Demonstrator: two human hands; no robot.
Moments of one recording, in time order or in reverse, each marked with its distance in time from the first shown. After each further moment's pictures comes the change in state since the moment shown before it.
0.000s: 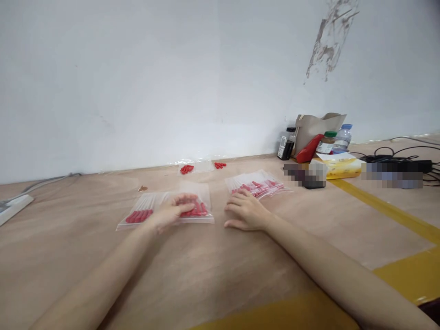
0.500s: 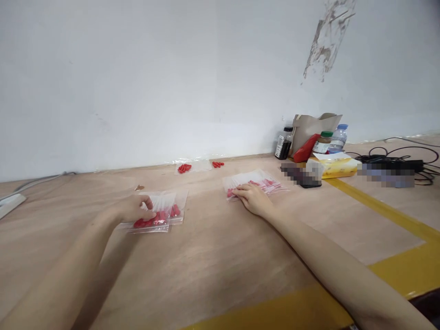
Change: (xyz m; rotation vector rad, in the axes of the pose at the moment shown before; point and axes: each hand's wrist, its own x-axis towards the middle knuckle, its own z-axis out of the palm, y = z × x) left_hand 0.004 -0.005 -0.098 1.048 0.119 -0.081; right_hand -0.017 0.036 0.014 0.067 -0.071 0.440
